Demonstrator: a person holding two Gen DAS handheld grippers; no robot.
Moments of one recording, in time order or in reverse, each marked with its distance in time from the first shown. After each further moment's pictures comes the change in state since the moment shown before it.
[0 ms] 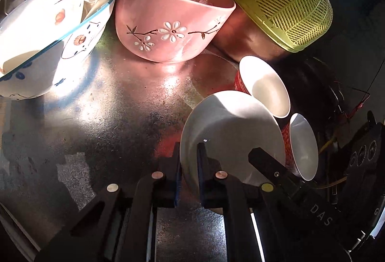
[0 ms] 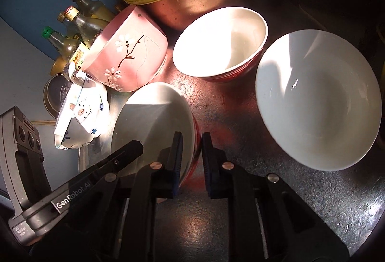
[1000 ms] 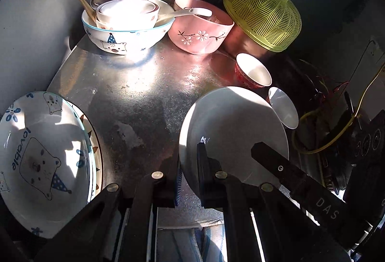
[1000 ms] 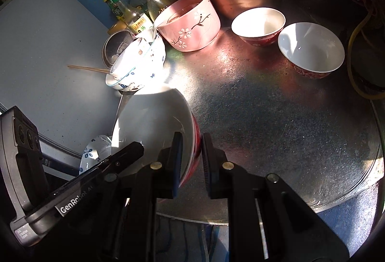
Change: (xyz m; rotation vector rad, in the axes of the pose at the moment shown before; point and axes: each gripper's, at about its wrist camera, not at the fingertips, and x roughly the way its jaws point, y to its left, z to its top) left arm -0.134 0.013 -0.111 -0.065 -0.125 0.089; right arm -0.081 0.049 -0.091 -0.173 0.024 0.104
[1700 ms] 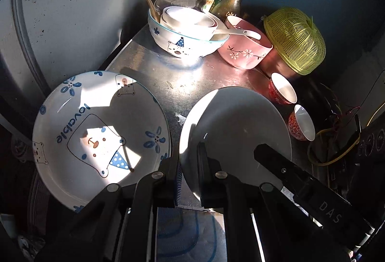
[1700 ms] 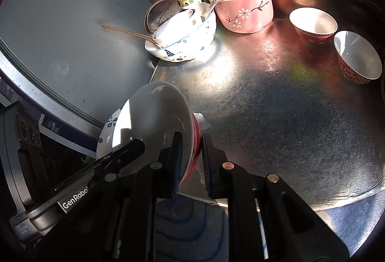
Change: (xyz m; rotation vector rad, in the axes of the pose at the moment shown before) left arm -0.048 0.070 -0.020 -0.138 -0.065 0.094; right arm 0.022 0.071 -0.028 -0.166 0.087 0.082
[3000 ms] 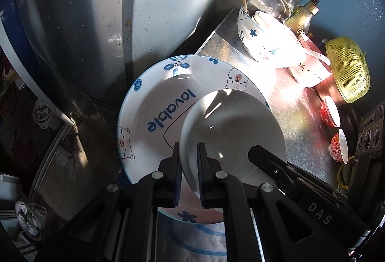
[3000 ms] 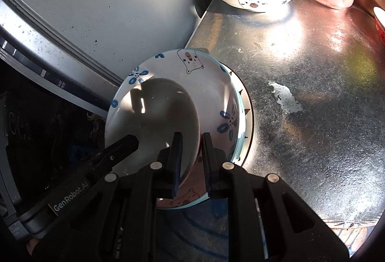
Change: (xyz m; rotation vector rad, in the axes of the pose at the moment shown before) left arm -0.005 0.113 -0.009 -0.201 0.027 0.161; right arm 0.108 0.079 -0.015 -0.154 0.241 0.071
